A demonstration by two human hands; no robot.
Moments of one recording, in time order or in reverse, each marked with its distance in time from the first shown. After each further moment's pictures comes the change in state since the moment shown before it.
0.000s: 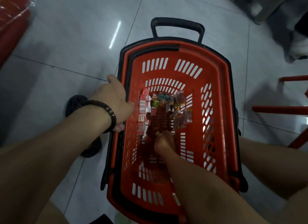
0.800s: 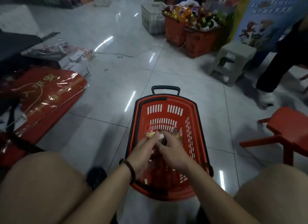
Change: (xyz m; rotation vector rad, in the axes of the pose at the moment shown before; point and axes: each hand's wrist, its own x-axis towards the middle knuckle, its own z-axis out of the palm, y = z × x) left_hand -0.183 -0.002 0.058 -1.083 -0.281 0.158; right_hand -0.266 0.010 -0.201 0.561 -0.197 -0.895
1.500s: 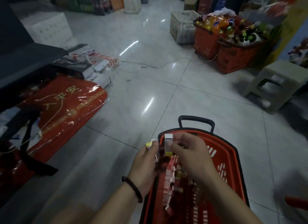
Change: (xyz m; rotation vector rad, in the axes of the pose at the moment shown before) left_hand 0.098 0.108 -0.056 -0.352 0.176 0.208; right_hand 0.145 -0.114 -0.010 0.018 0.131 -0.115
